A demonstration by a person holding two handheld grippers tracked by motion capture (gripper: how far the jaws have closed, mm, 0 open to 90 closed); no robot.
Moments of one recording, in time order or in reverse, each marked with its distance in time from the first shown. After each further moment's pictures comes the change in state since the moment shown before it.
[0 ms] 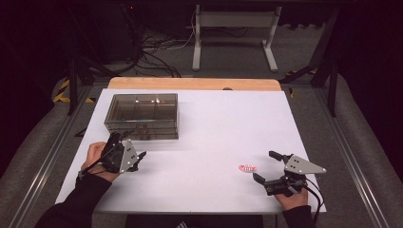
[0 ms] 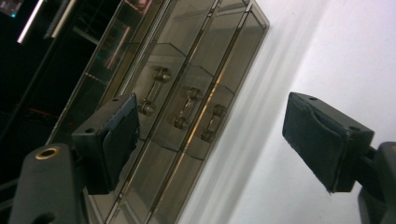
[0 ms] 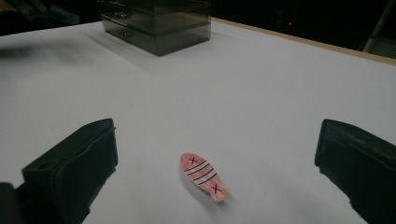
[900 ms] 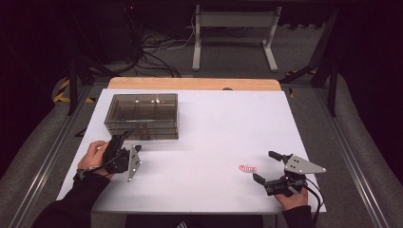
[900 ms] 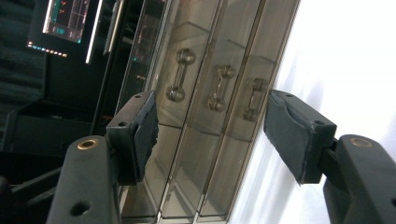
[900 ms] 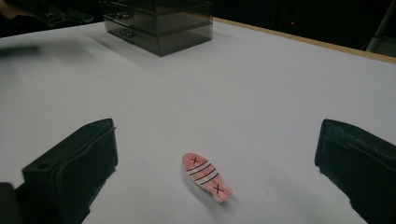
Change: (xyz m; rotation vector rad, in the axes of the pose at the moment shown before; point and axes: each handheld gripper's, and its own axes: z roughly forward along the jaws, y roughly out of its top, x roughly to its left) left arm -0.013 -0.009 0.009 0.077 0.195 0.230; right arm 0.000 0.000 0.000 -0.001 0.009 0.005
